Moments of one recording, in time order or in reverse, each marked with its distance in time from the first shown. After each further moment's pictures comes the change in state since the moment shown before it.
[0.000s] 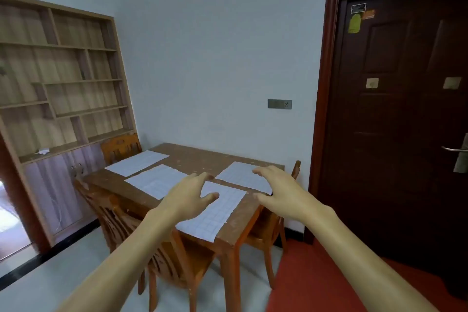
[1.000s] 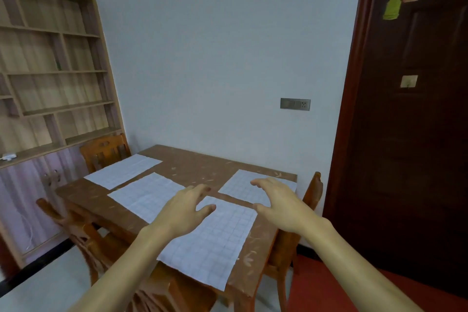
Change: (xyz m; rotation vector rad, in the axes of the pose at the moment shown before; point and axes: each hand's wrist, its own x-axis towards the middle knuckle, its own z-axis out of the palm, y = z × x) left_hand 0.199 -0.146 0.053 -0.082 -0.016 -0.013; right_hand 0.232 0.049 0.096 -0.034 -0.081 0.082
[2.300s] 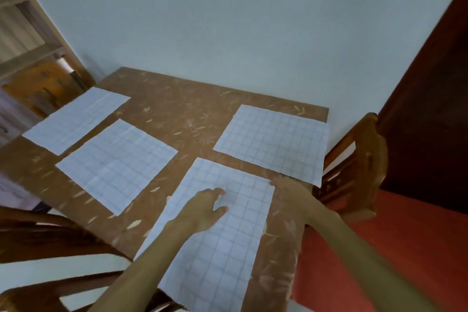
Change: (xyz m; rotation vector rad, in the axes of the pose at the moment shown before) left_hand 0.330 -0.158 0.269 -0.083 -0.600 -0.171; right_hand 0.323 0.279 0.260 0.185 -0.427 0.401
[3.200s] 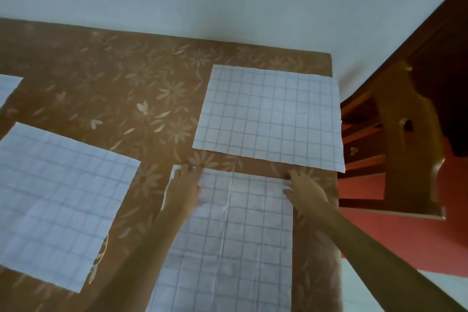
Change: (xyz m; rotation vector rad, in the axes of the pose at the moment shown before) left_hand 0.257 -0.142 0.026 0.300 0.014 0.177; right_hand 0.152 0.037 0.070 -0.110 0.002 0.473
